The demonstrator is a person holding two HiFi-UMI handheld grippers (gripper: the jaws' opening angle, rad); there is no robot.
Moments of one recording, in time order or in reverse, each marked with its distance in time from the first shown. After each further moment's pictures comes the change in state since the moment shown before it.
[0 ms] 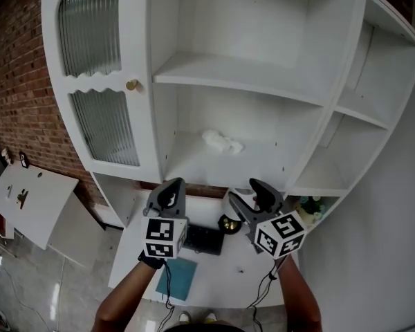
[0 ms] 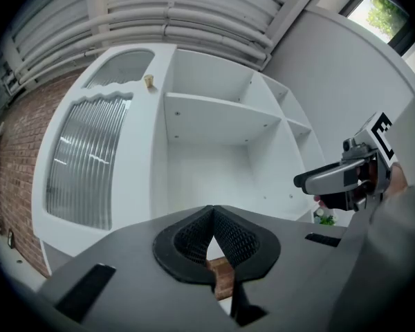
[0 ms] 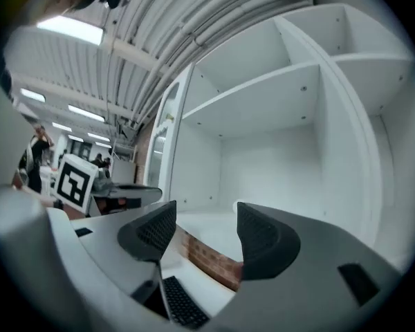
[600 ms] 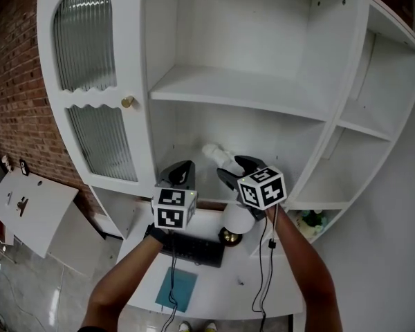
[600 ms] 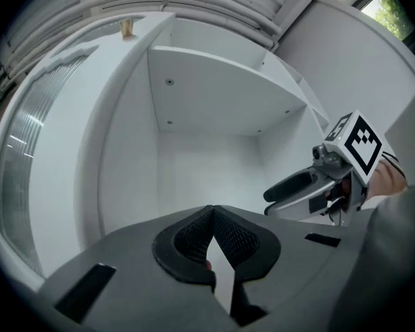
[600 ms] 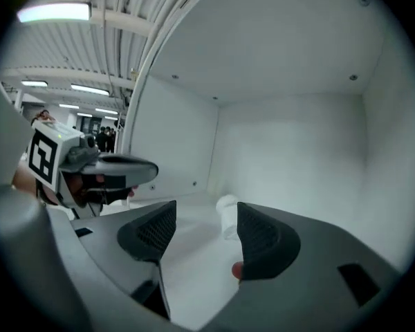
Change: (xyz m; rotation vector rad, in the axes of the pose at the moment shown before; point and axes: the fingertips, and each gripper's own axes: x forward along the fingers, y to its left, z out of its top) left arm 0.103 0.018 0.016 -0.021 0.063 -0.030; right arm 0.127 -0.068 -0.002 -0.096 0.247 0.077
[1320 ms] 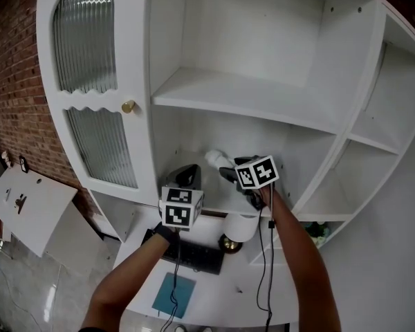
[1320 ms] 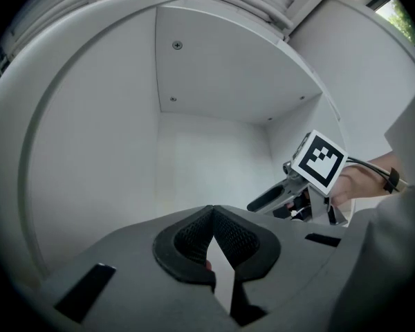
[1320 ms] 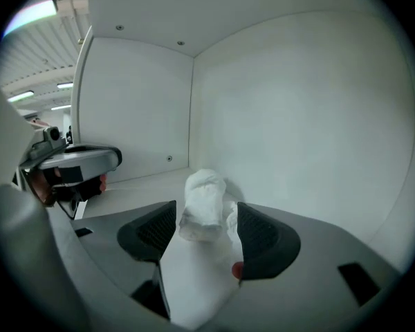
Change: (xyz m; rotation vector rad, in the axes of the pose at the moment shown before) left arm 0.043 0.011 -0.023 -0.042 0.040 0.009; right arm 0.082 -0.057 -0.047 0.081 0.227 0.049
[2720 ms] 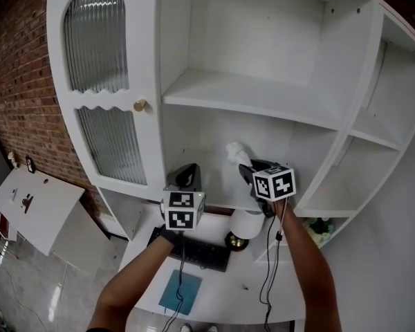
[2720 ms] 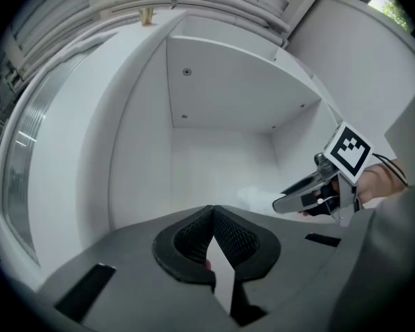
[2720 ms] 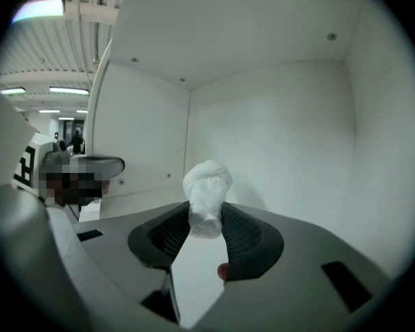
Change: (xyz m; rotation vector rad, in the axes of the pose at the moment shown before) left arm -0.031 0.014 0.010 0.013 -0.058 0.080; right arm -0.062 0.006 0.007 0.027 -0.149 -0.128
